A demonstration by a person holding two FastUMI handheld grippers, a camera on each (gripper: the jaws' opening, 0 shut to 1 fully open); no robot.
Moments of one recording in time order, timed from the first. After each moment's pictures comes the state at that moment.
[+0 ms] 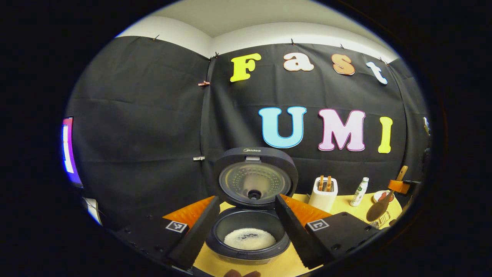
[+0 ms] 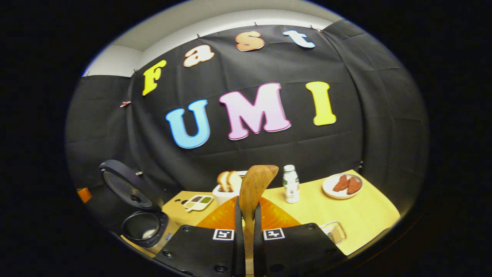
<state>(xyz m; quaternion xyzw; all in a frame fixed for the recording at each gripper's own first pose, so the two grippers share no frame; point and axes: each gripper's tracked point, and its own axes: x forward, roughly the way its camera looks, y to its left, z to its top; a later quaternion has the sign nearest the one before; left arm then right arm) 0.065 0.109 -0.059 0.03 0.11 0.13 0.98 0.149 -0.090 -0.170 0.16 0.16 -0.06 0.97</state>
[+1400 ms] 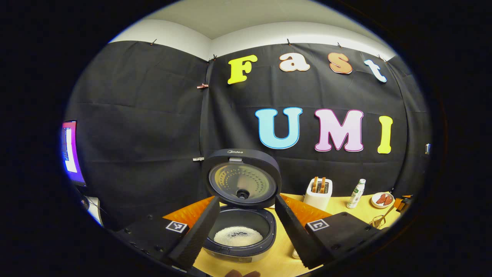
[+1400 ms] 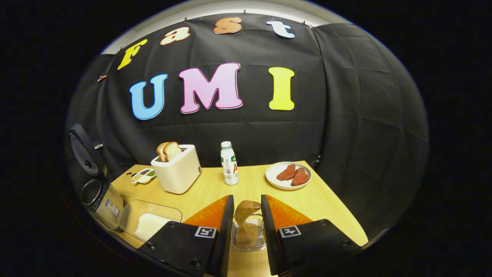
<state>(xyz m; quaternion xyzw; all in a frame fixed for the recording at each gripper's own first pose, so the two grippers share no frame) 0.061 0.069 -0.049 0.04 0.11 0.15 0.98 0.097 -0.188 -0.242 0.07 0.23 -0.14 0.96</state>
